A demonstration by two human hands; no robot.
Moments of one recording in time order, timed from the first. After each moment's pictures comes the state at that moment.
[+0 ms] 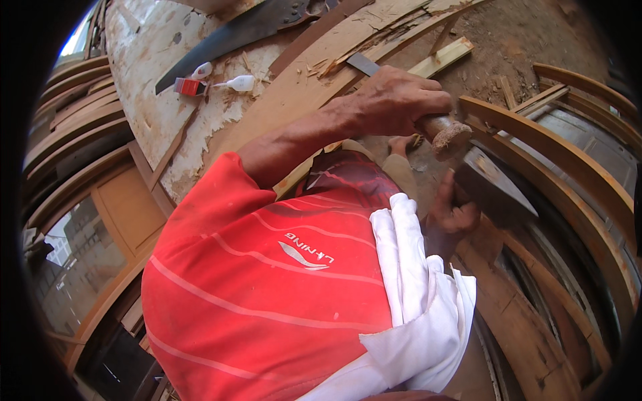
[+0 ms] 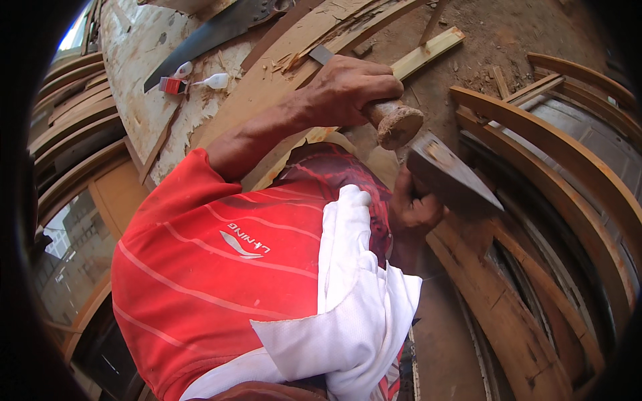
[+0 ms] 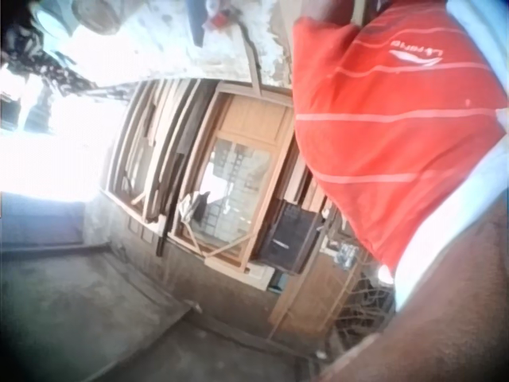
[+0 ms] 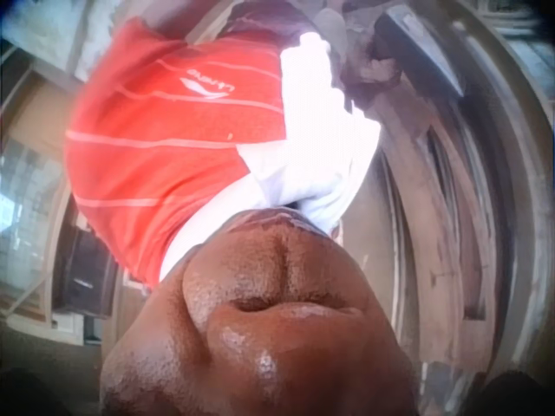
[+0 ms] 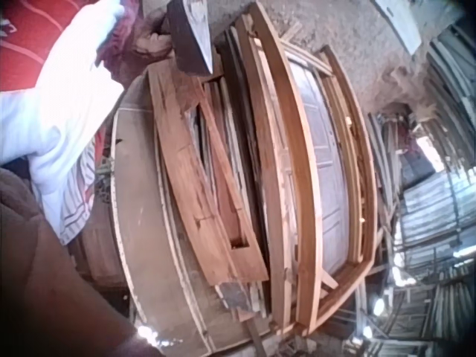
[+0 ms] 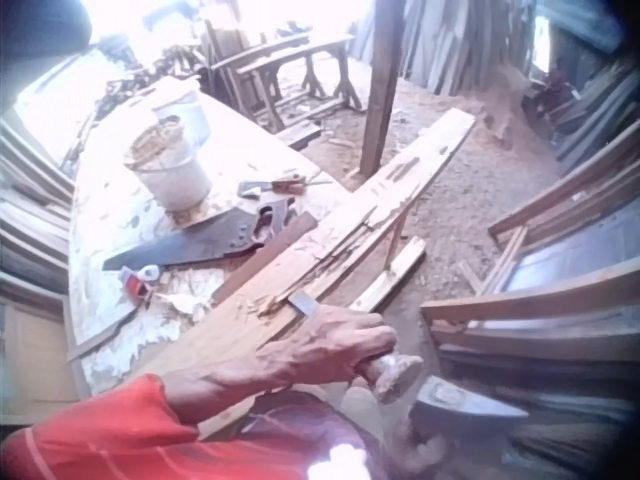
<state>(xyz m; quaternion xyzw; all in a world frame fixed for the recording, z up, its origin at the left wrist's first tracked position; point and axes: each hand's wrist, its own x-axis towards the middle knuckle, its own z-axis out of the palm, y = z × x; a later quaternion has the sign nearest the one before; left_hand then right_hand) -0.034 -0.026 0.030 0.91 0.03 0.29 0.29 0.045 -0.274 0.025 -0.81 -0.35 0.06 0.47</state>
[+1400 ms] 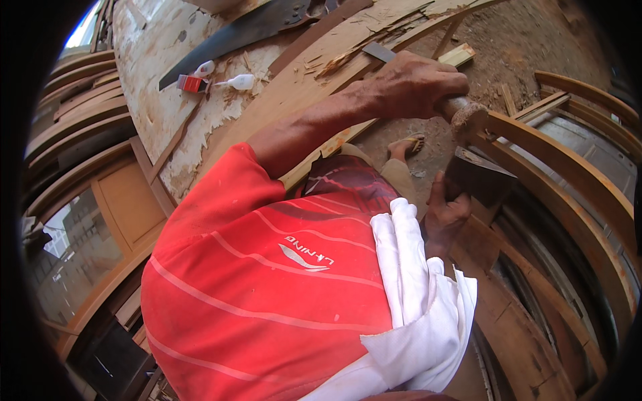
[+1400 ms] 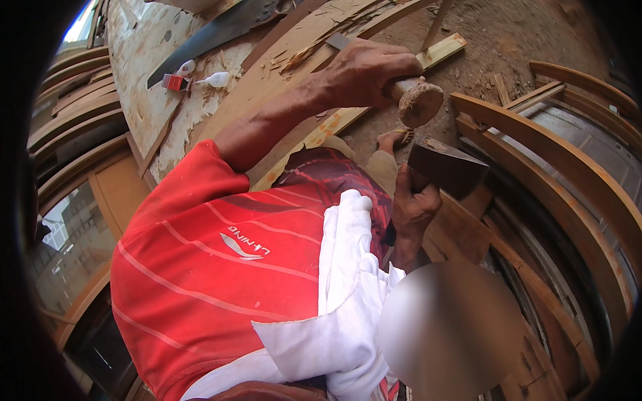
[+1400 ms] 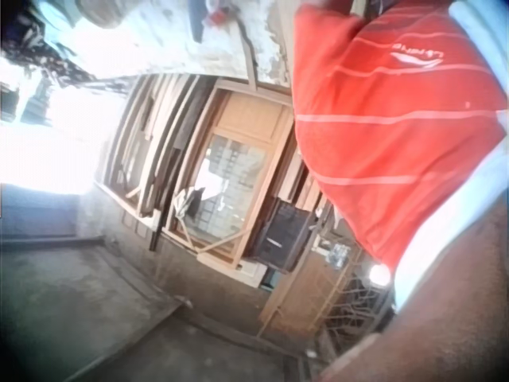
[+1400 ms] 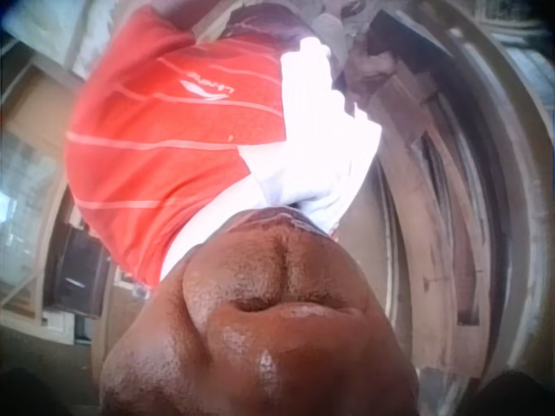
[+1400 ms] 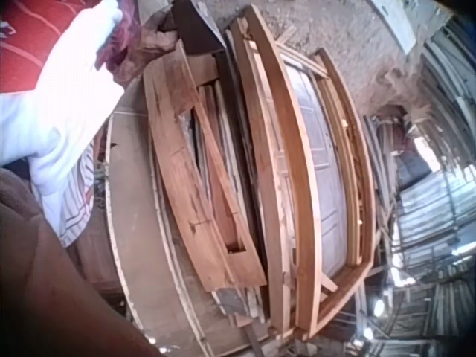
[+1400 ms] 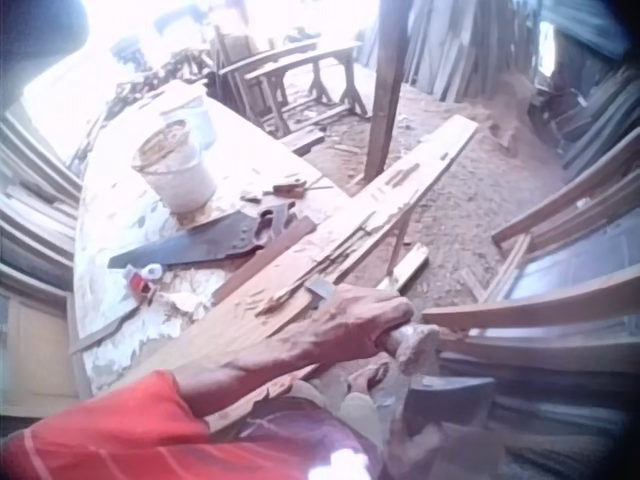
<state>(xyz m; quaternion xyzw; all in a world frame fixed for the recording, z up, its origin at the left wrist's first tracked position) 0.006 -0.020 0.033 0.91 0.04 0.32 0.26 0.068 -0.288 -0.006 -0.83 -0.28 0.18 0.45</state>
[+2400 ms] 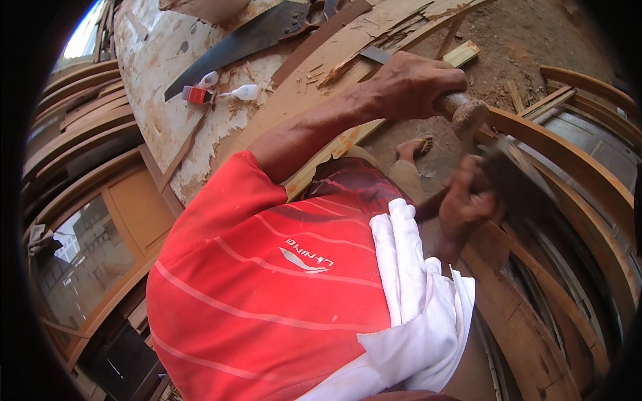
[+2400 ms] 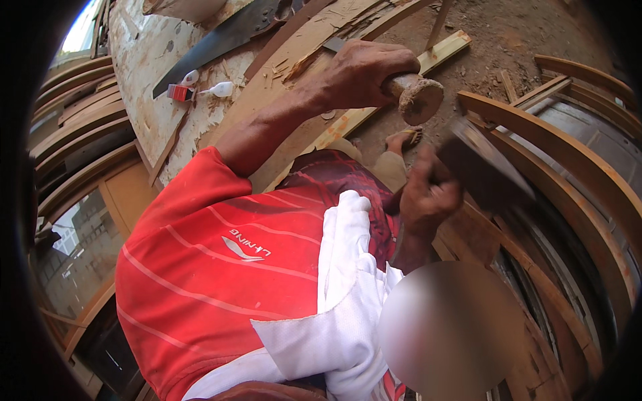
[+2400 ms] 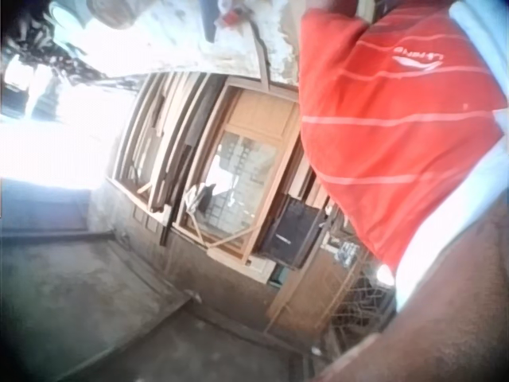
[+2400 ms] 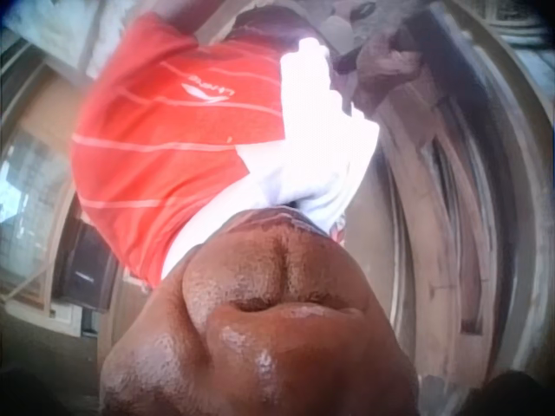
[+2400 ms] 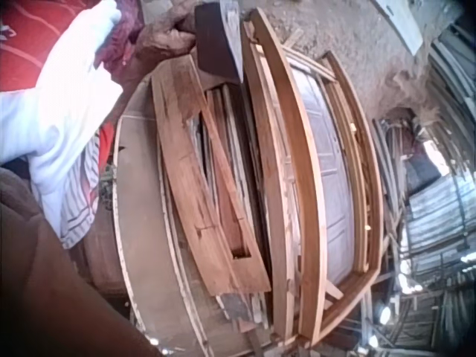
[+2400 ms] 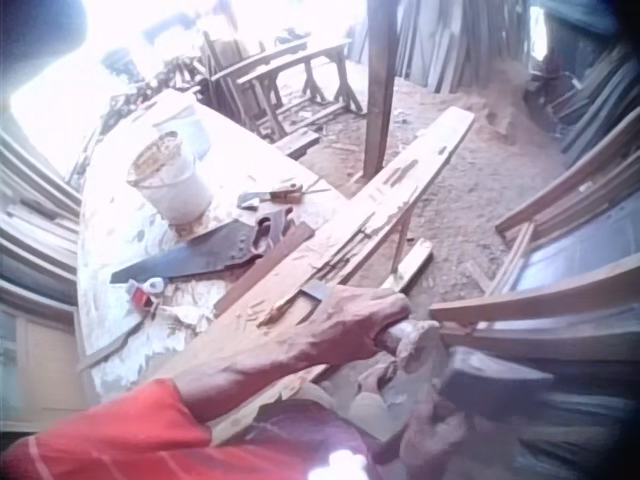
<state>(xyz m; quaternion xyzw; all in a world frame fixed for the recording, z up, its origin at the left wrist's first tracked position) 0.007 -0.007 0.032 0.91 0.04 0.31 0.27 0.075 -0.235 0.046 -0.80 -0.29 0.14 0.51</state>
